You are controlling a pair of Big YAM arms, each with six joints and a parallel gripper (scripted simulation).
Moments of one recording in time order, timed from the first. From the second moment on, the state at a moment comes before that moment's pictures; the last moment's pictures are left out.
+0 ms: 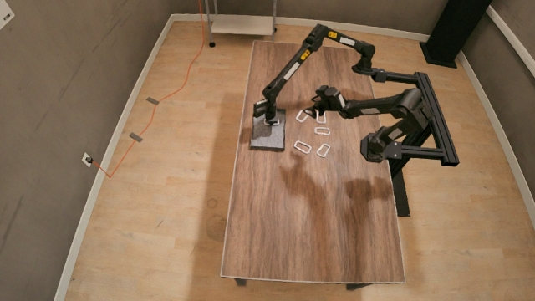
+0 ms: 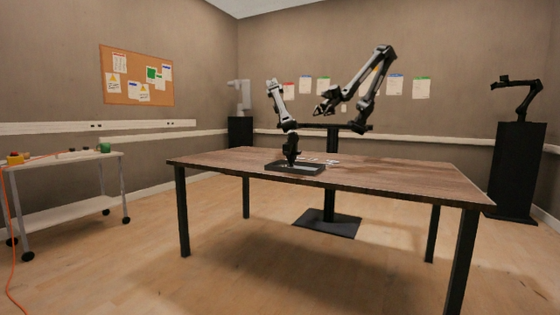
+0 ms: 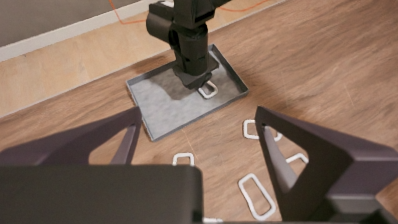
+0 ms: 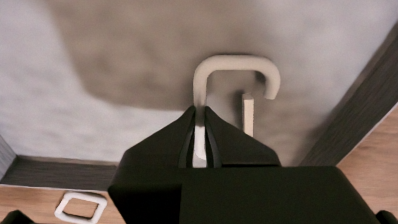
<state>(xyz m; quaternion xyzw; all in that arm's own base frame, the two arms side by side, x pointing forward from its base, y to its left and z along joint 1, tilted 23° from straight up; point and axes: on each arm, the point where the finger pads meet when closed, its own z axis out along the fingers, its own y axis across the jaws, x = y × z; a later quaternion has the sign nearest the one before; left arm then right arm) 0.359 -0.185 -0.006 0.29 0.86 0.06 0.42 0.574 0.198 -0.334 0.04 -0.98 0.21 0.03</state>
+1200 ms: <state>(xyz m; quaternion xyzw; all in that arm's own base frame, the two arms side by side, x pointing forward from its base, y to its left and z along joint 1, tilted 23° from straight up) 0.359 -0.185 -0.006 0.29 0.86 0.06 0.42 0.566 0.206 -0.296 0.04 -0.98 0.21 0.03</state>
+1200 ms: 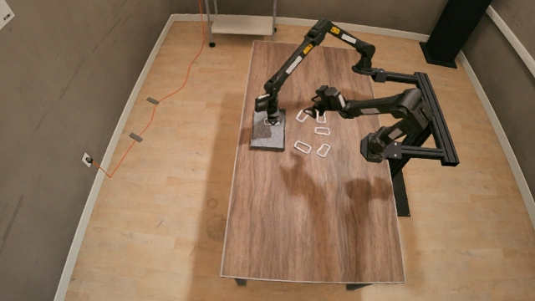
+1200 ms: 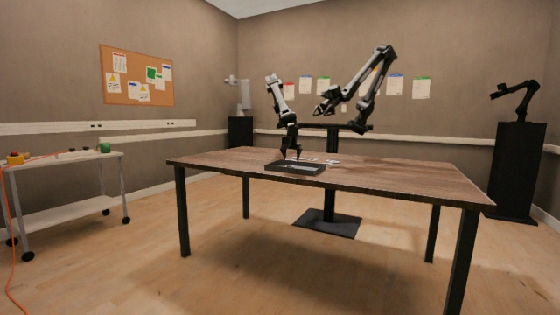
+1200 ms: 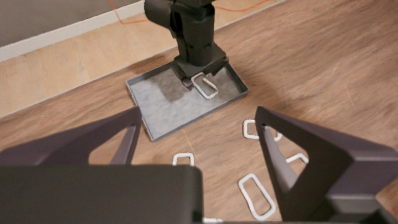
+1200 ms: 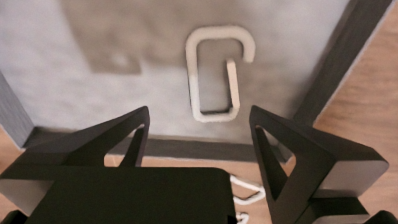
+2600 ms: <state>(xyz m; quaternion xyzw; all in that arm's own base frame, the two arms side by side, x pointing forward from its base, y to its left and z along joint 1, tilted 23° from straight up) 0.359 -0.185 -0.006 0.29 0.86 0.06 0.42 0.571 0.266 -0.231 0.29 -0.92 0.11 -0.22</state>
